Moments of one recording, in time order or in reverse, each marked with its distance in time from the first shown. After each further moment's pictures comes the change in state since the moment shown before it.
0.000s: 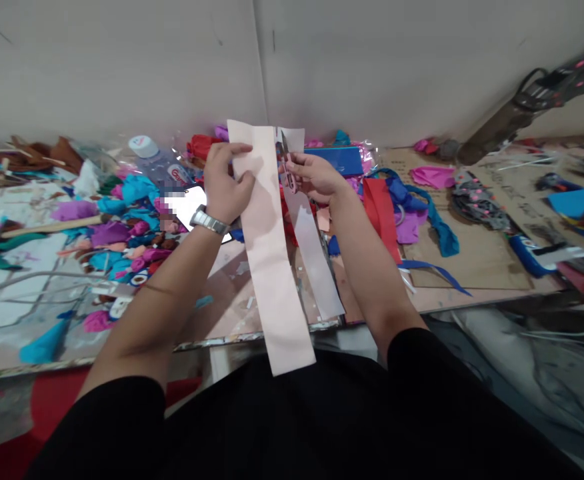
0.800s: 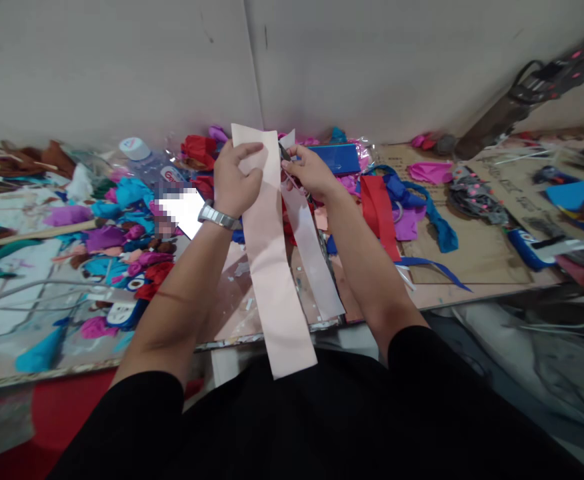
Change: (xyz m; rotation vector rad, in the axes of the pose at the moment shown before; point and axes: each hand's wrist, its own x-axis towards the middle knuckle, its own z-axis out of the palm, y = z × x) left_hand 0.011 0.010 0.024 -0.128 -0.046 -0.071; right_hand 0.006 0.005 0.004 -0.404 0.157 -0.115
